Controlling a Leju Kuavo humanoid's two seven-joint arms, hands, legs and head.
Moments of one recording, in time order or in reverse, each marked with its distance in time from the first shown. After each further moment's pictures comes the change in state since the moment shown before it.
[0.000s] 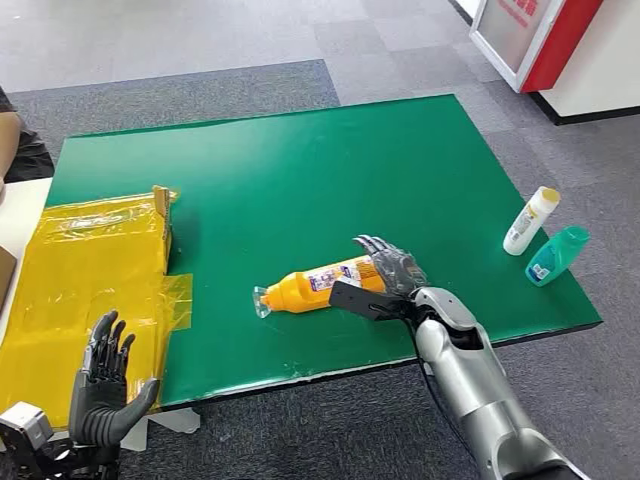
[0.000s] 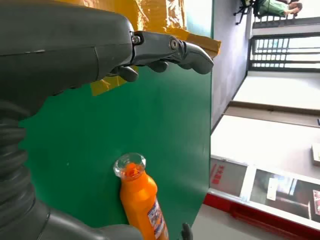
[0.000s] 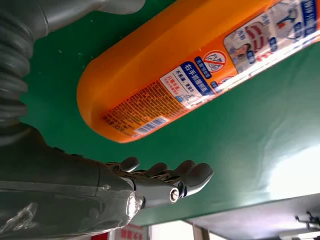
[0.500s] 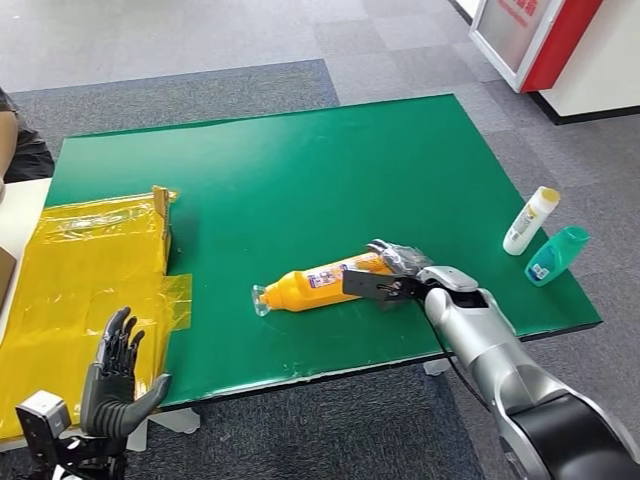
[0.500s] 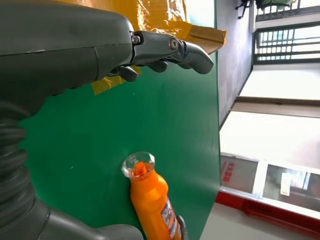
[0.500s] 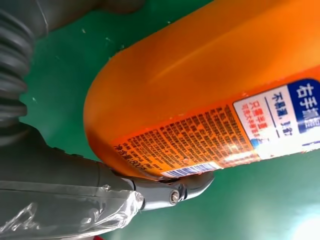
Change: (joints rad) left arm -0.029 0.049 -0.066 0.060 -0.013 0.053 -0.015; right arm -0.240 -0.084 0.133 0.380 0.008 0.081 0.013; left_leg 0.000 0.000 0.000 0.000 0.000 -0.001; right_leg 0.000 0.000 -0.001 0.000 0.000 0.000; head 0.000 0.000
